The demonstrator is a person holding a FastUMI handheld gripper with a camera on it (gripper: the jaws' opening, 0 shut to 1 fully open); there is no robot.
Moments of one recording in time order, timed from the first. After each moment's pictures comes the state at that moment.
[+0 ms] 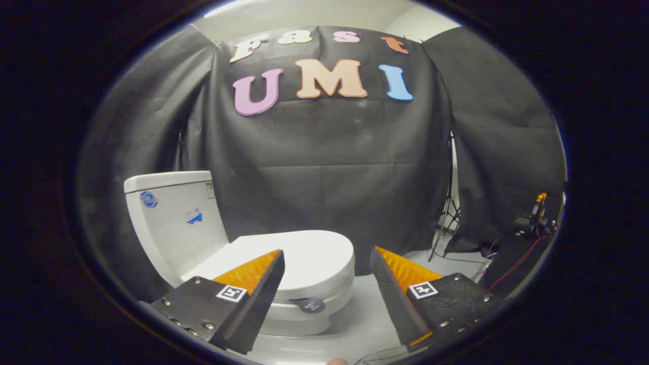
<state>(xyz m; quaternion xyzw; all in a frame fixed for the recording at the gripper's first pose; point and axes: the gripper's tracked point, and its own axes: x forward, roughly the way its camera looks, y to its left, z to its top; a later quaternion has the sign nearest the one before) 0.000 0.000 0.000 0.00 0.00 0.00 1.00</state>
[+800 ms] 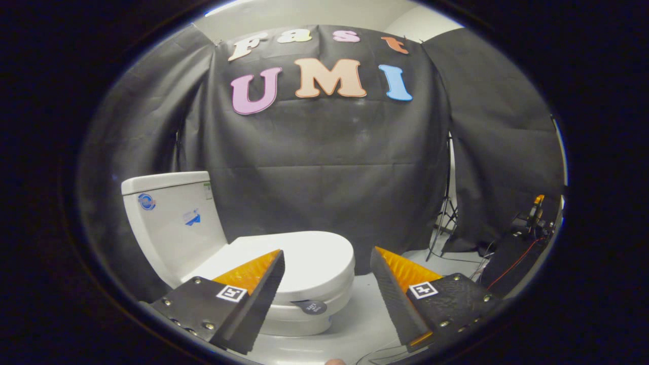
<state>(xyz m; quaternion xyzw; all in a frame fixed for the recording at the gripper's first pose) 0.005 0.004 0.004 -0.01 0.01 -0.02 1.00</state>
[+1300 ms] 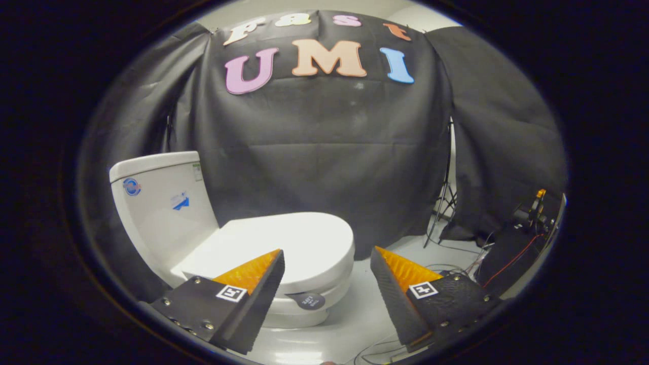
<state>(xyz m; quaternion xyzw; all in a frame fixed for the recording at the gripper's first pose) 0.033 0.007 -0.044 -0.01 0.08 -0.02 1.00</state>
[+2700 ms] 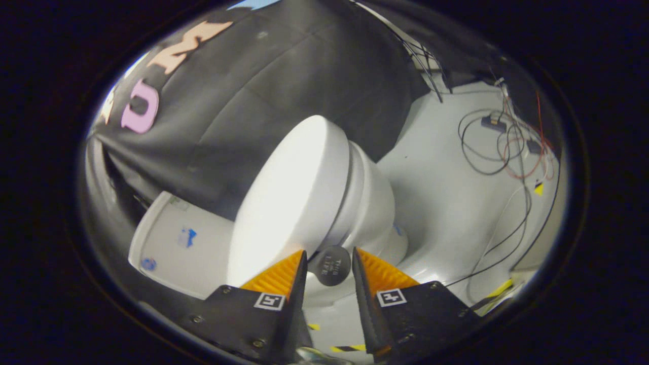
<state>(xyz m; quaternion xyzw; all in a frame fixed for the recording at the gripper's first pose) 0.079 0.029 -0.179 0.38 0.29 0.01 0.88</state>
